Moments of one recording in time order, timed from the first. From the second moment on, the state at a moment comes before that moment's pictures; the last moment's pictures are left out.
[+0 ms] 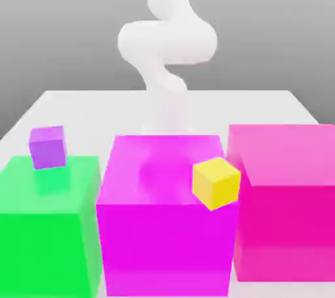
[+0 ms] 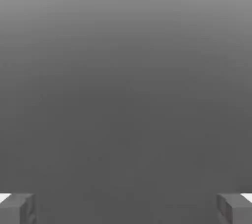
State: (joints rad) arm -0.08 -0.73 0.00 -2.34 -0.01 2.35 0.88
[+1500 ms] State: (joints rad) arm -0.81 0.12 -0.15 -2.78 0.08 2.90 1.54
